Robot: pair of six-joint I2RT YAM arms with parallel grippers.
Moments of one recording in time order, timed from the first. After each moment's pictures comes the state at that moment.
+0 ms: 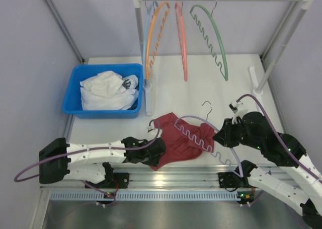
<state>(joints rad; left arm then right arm) -1.24 1.19 0.65 -0.62 -0.21 -0.95 0.75 0.59 0.98 -1.03 -0.02 0.54</state>
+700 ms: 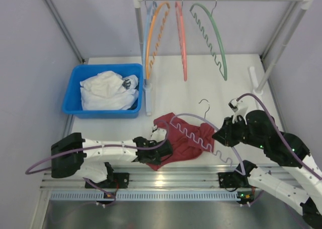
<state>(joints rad) -1.28 1.37 0.72 -0.63 -0.33 -0.97 0.75 0.60 1.02 -1.02 -0.07 0.46</state>
